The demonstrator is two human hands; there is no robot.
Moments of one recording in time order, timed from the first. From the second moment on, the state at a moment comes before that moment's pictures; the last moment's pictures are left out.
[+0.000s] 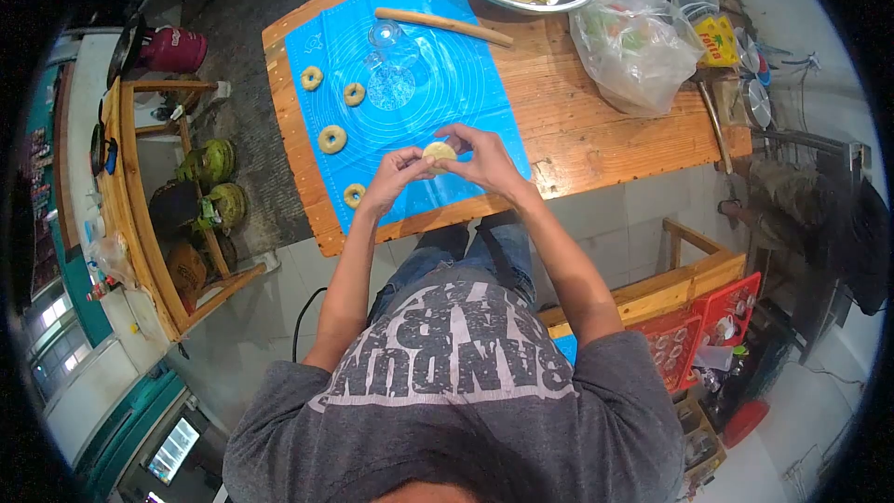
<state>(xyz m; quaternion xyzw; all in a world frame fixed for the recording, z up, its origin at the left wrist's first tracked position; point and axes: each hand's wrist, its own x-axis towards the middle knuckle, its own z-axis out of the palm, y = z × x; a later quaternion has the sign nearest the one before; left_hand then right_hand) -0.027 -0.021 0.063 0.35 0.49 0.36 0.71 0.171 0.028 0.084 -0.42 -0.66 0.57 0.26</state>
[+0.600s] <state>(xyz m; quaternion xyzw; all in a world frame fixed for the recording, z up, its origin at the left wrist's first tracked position) -0.025 -0.019 0.055 0.38 0.53 0.31 0.70 0.171 0.024 0.082 -0.40 -0.73 0.49 0.26</state>
